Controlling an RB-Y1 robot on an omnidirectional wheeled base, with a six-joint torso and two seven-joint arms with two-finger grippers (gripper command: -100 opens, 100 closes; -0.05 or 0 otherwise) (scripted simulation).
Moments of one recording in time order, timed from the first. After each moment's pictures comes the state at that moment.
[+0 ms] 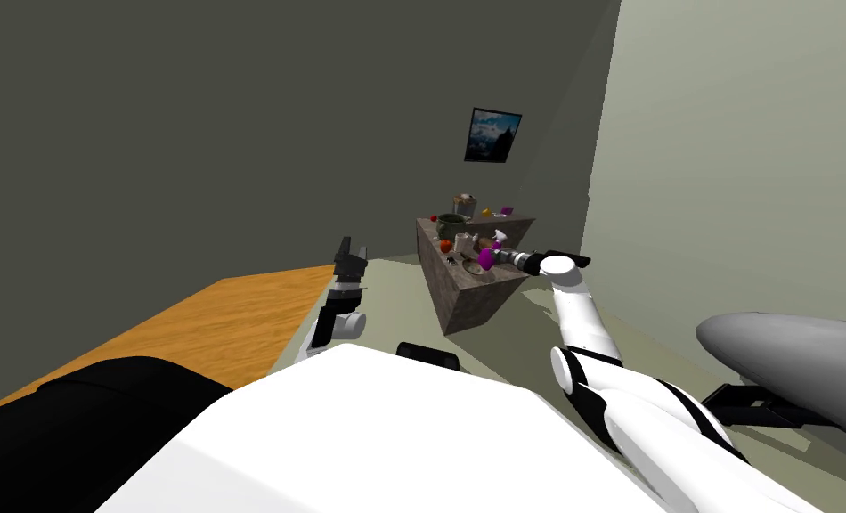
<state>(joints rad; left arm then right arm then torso) 0.45 0.02 0.06 -2.29 0.05 -0.35 0.04 -0.51 -0.55 -0.25 -1.34 -1.13 0.88 -0.92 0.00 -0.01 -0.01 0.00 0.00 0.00</state>
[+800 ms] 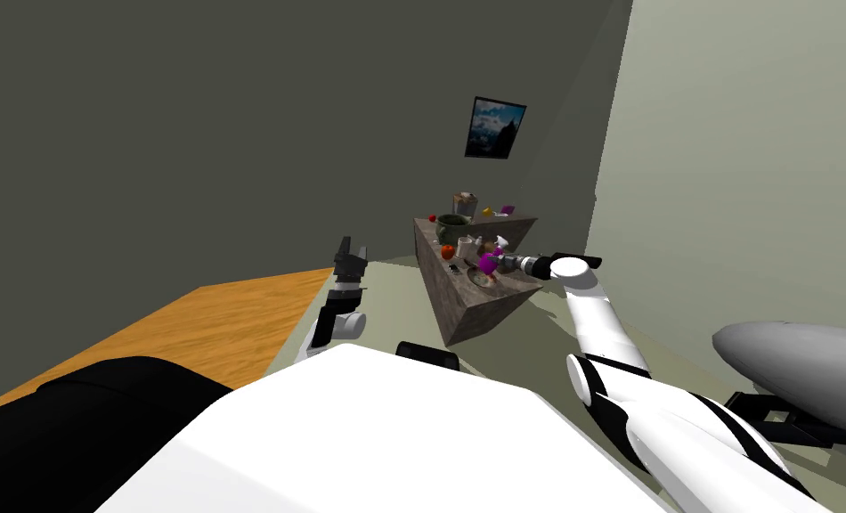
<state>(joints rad) 0.45 0.02 0.06 -2.29 0.05 -0.35 0.04 -0.47 -0.63 -0.23 -1.35 -1.17 0.97 -0.91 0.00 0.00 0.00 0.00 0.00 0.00</state>
